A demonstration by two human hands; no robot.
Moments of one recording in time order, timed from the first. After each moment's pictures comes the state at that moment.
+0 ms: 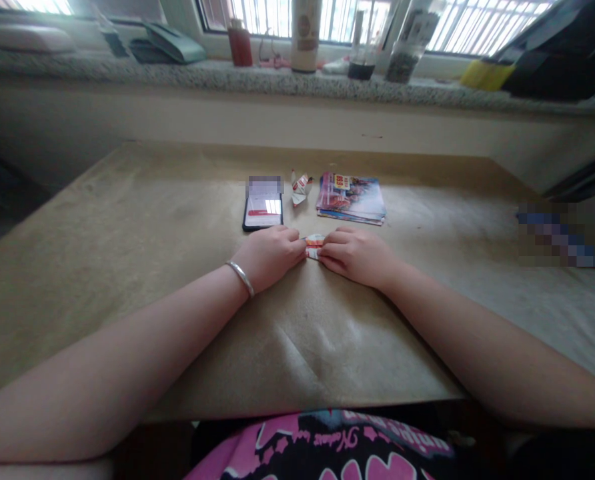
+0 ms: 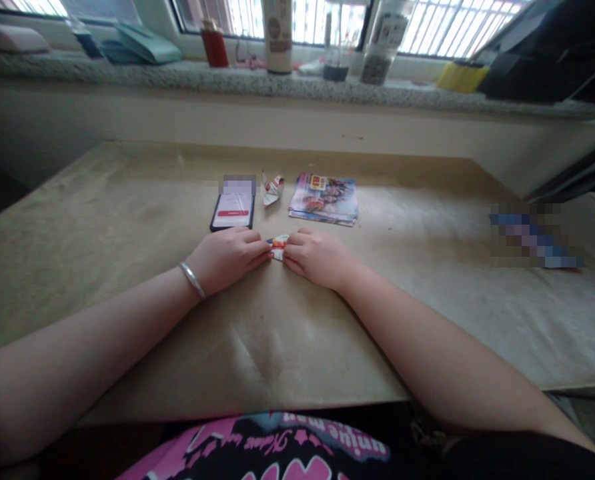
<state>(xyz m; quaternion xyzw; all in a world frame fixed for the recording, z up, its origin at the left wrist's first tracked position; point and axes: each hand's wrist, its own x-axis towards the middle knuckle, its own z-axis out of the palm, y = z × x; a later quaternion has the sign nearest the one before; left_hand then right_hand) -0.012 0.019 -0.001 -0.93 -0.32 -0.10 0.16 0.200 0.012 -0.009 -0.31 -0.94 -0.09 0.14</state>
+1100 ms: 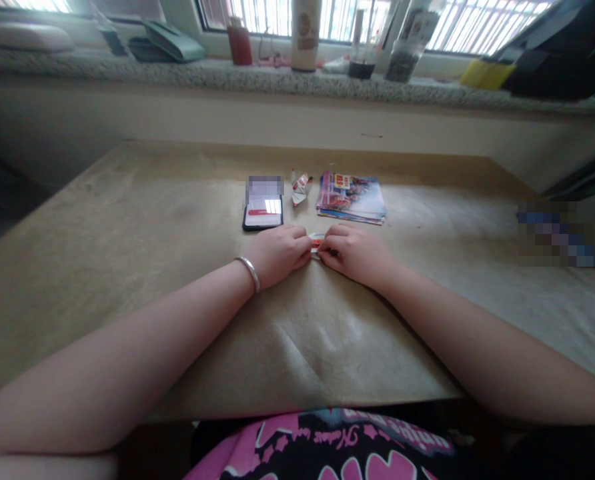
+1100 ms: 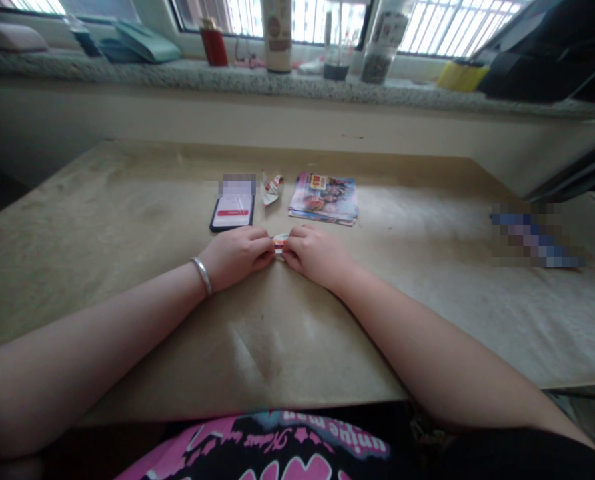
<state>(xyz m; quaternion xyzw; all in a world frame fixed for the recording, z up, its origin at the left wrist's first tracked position) -0.005 0.028 -0.011 -0.93 -0.31 -0.12 0.11 0.193 0.010 -0.012 -0.40 -0.90 -0.02 0.17</state>
